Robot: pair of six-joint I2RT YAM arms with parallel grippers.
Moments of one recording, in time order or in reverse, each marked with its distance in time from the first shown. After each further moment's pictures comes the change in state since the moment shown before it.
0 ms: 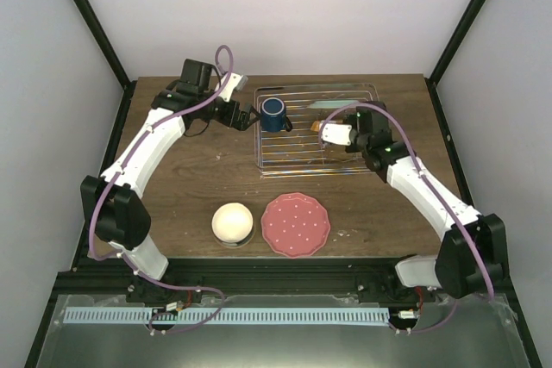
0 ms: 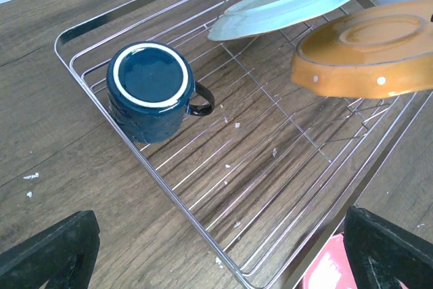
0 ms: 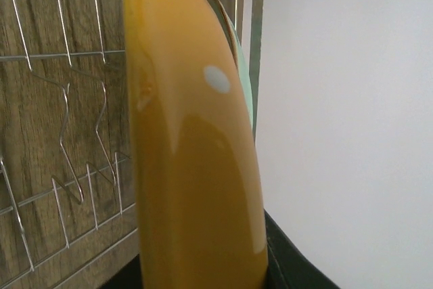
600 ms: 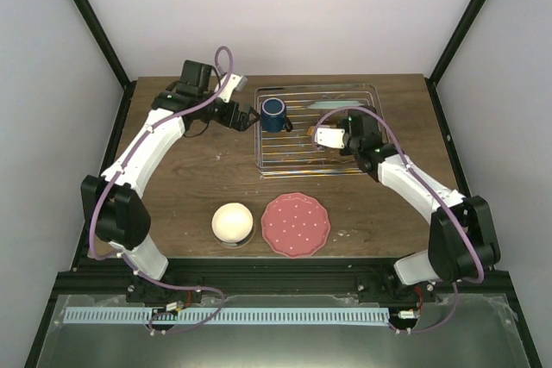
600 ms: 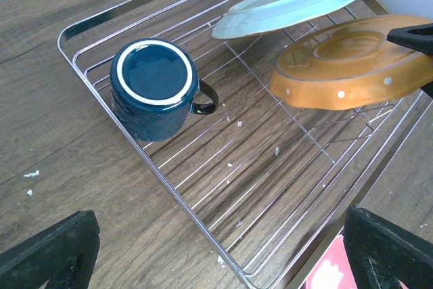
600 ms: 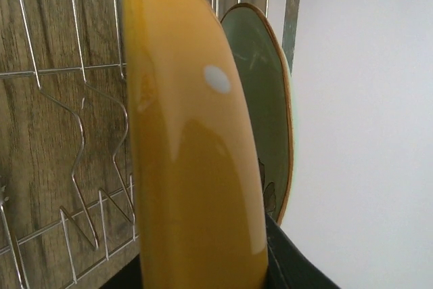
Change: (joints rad) left arm 0.004 0.000 -0.017 0.013 0.001 0.000; right arm 0.021 0.096 -0.055 0.125 0.006 -0.010
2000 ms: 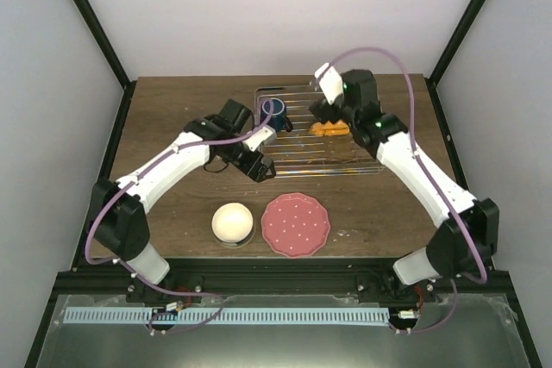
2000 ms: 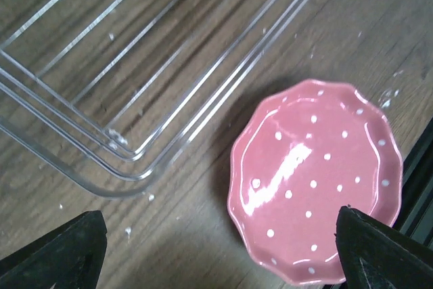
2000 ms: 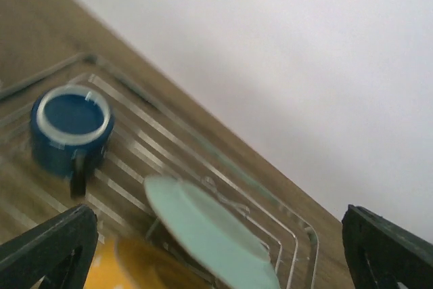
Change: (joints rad) left arm -0.242 -0.050 -0.210 -0.151 -0.064 0.036; right arm 0.085 0.001 0.325 -0.170 -0.015 0.870
